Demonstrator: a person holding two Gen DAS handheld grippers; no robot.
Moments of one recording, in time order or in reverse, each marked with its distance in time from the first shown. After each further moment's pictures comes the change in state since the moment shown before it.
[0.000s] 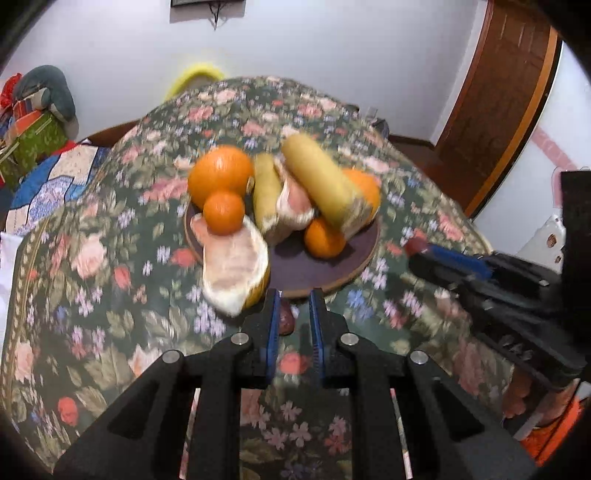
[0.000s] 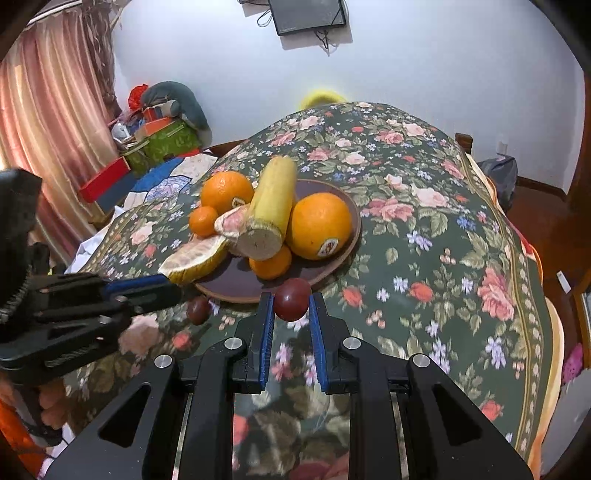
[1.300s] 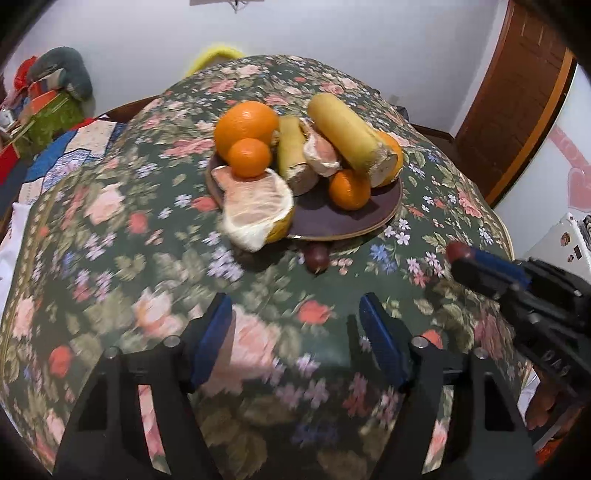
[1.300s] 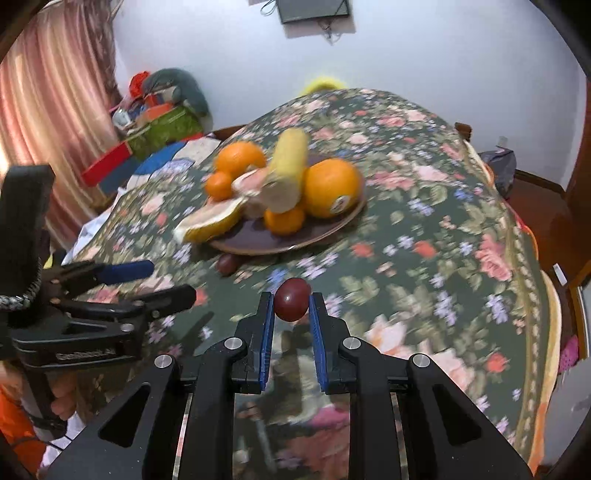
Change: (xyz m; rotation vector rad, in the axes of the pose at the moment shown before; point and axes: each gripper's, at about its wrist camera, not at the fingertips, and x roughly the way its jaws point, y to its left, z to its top) left arm 0.009 0.006 -0.034 -0.045 0.074 0.064; right arm -0.019 0.010 -0.029 -0.002 0.040 -0.016
